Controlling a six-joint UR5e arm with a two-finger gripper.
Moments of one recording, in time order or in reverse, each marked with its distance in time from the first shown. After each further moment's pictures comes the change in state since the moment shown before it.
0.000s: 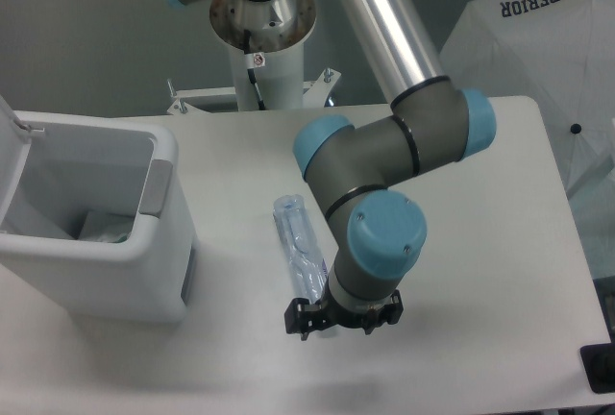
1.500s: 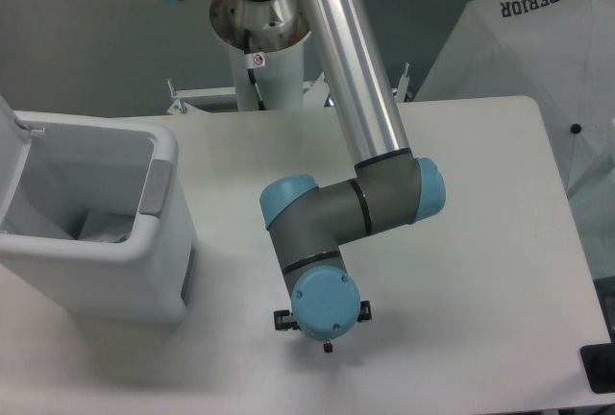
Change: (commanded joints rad) arm -0.052 -0.071 -0.051 -0.025 0.144 -0.074
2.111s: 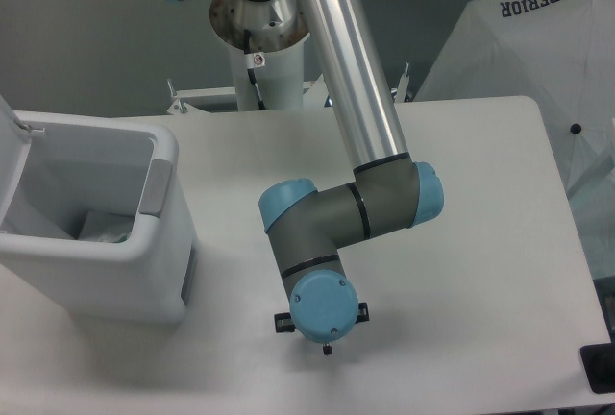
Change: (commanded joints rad) arm -0.003 -0.002 0.002 0.003 0.000 -0.015
